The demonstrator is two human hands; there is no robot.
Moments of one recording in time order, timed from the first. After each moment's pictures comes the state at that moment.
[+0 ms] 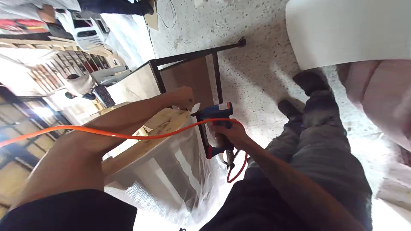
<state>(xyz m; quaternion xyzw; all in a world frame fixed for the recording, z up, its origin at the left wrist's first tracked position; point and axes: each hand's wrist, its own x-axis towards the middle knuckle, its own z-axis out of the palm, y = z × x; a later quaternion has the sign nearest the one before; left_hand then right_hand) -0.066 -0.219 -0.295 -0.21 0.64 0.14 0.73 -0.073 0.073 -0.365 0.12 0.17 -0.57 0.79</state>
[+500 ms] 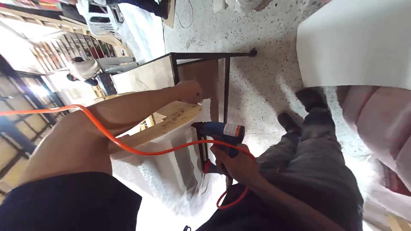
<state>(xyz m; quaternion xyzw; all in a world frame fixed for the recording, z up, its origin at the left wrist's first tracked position) -0.061 -0.230 -0.252 -0.21 0.71 0.13 0.66 -0.094 0.118 -0.240 -0.01 0.35 -0.60 0.72</state>
